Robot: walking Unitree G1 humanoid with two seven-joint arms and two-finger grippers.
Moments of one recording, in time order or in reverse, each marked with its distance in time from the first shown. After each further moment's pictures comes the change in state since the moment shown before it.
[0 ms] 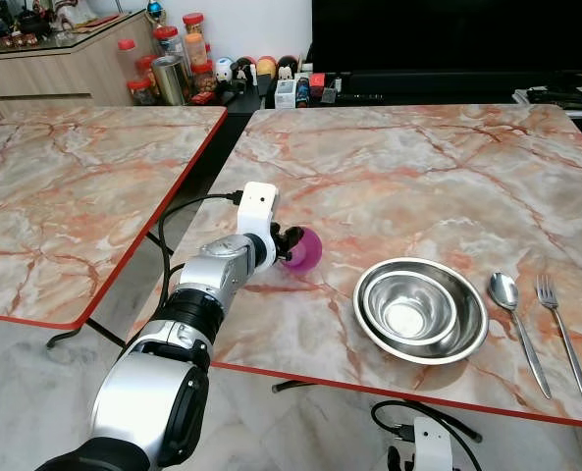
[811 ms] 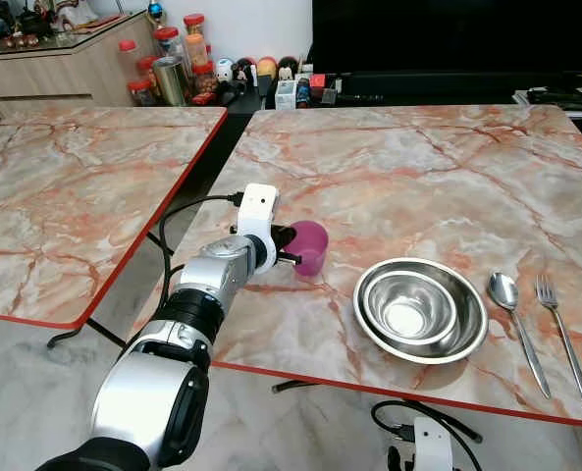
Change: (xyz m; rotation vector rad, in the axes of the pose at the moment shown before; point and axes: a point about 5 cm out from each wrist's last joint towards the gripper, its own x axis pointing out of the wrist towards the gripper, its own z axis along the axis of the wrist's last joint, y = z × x) left arm 0.000 -0.002 -0.005 -0.009 0.049 -0.019; right arm 0.000 0.000 0.000 0.001 0.000 0.000
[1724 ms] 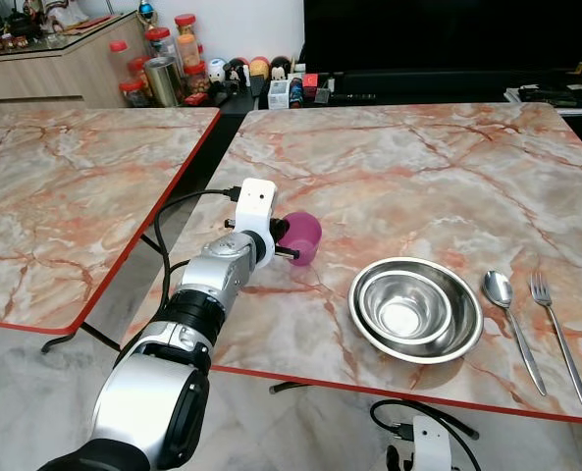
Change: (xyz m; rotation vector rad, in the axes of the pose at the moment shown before) left arm 0.000 0.002 0.001 0.020 -0.023 0.078; right arm 0.000 0.000 0.001 0.001 0.001 -0.001
